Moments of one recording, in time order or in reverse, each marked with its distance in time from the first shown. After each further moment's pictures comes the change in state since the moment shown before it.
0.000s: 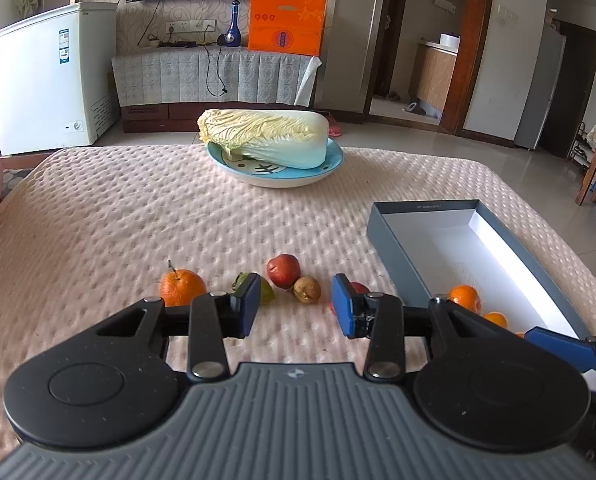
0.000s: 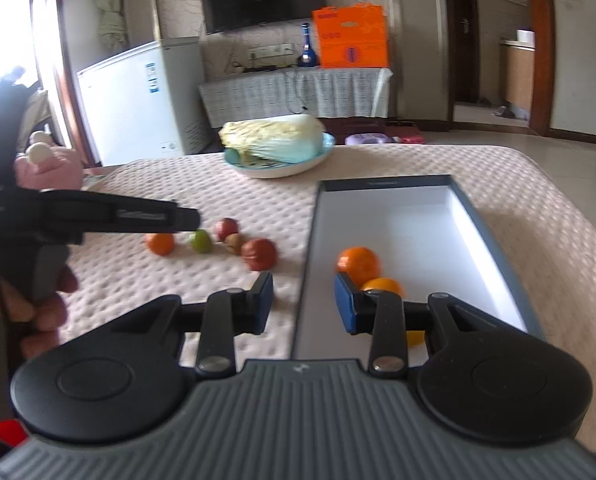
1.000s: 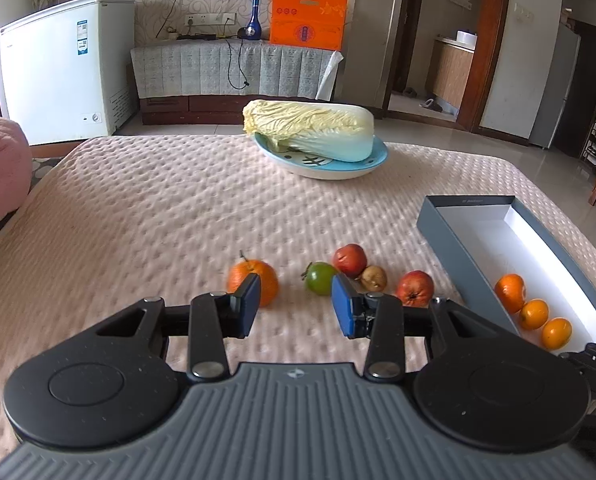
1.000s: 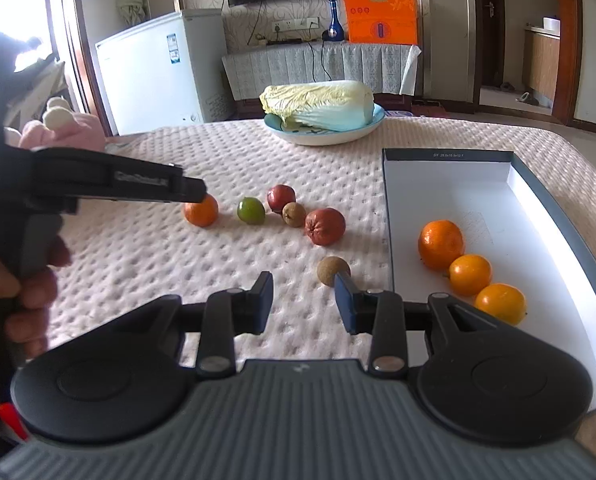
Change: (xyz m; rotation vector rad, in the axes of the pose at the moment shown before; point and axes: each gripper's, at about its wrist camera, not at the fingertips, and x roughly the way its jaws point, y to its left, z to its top) left arm -0.007 0.053 -0.004 -0.019 0.019 0.038; right arm 0.035 0.048 -0.011 -0.028 0.082 0.028
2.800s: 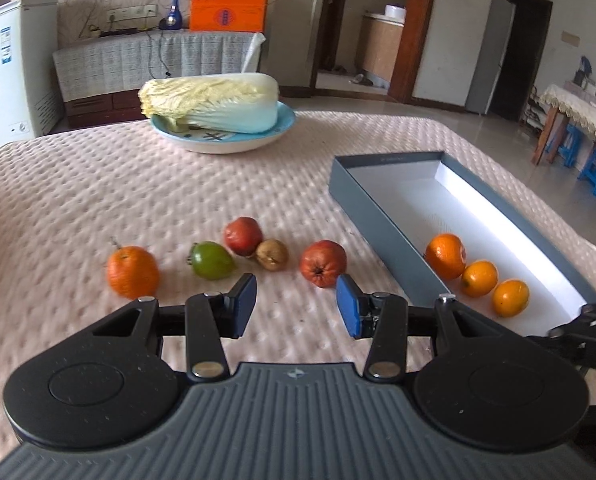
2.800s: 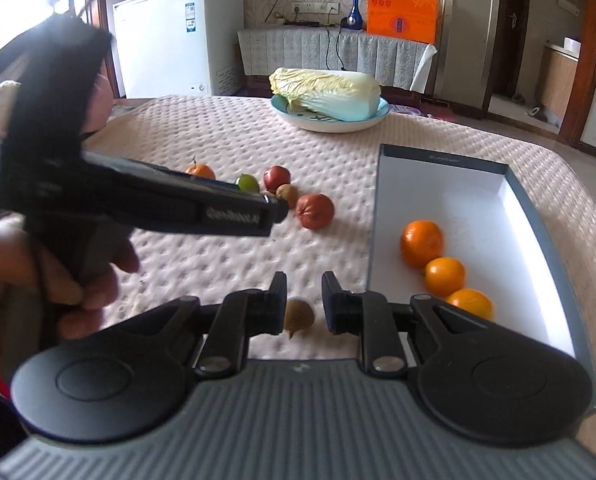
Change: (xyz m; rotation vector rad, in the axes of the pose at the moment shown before) left arm 0.040 -0.057 -0.016 0.129 0.048 -0.197; right arm -0.022 -0.008 0.002 -0.117 0.058 -0.007
